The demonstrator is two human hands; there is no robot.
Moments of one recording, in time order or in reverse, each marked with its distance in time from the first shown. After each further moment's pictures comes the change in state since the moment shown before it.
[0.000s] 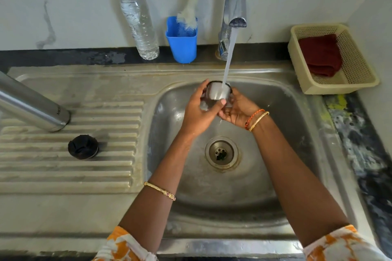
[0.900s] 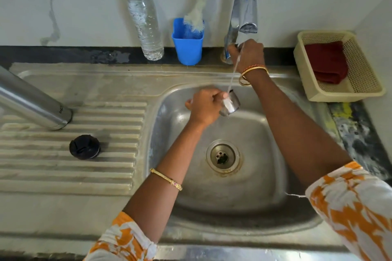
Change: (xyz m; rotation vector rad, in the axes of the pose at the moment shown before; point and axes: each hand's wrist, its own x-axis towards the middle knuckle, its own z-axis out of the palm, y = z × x) left_hand 0.024 0.024 0.005 0.419 0.026 -0.039; right_hand 0.035 -0.106 0.040 -1.382 0.769 -0.774
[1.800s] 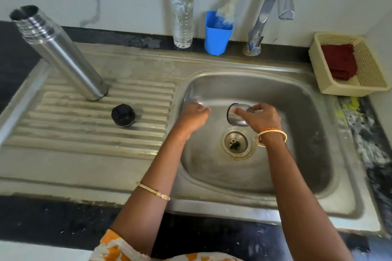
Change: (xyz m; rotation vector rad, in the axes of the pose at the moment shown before) left_hand -0.086 -0.050 -0.075 -0.139 -0.118 -0.306; right_hand -0.209 -0.002 -0.006 0.289 -0.214 0.474
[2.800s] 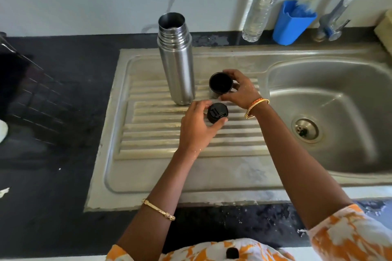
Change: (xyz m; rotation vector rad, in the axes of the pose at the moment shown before) left_hand -0.013 -0.152 -0.229 0.154 0.208 0.543; right_hand -0.071 -0.173 0.227 0.252 -0.241 -0.484
